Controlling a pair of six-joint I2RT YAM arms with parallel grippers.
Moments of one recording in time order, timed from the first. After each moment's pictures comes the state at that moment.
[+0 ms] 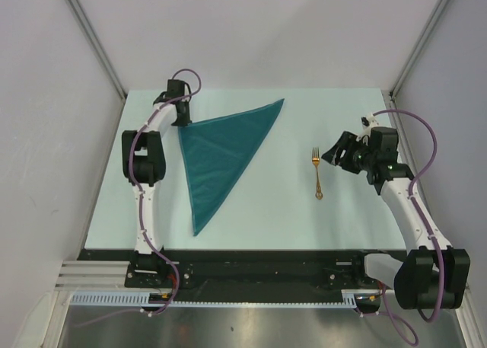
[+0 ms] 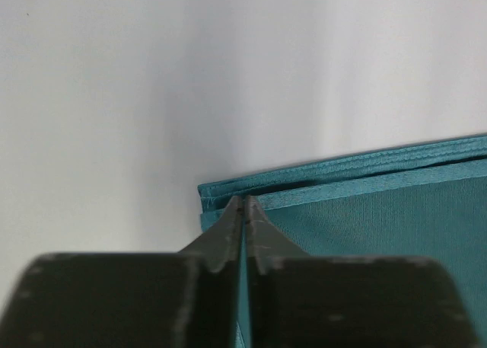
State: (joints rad) left arm -0.06 2.40 2.01 -0.54 -0.15 -0.10; right arm 0.01 1.13 0.86 -0.36 -0.38 0.43
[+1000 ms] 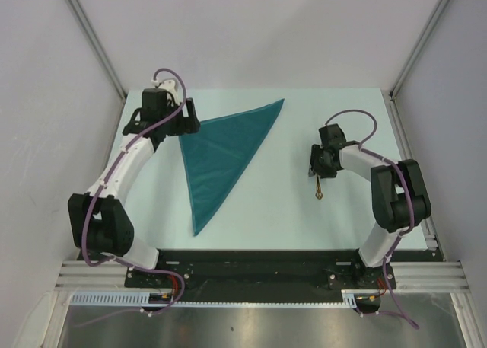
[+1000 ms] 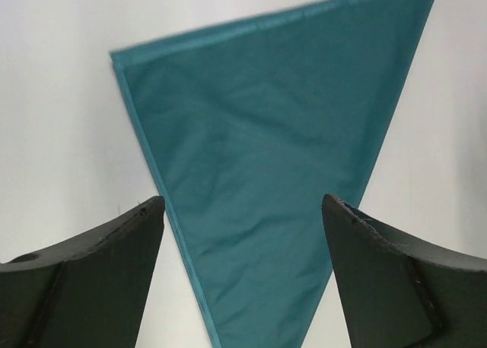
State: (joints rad) left arm -0.14 1.50 1.34 -0.44 0.06 -0.21; right arm 0.24 1.73 1.03 -0.40 0.00 0.37
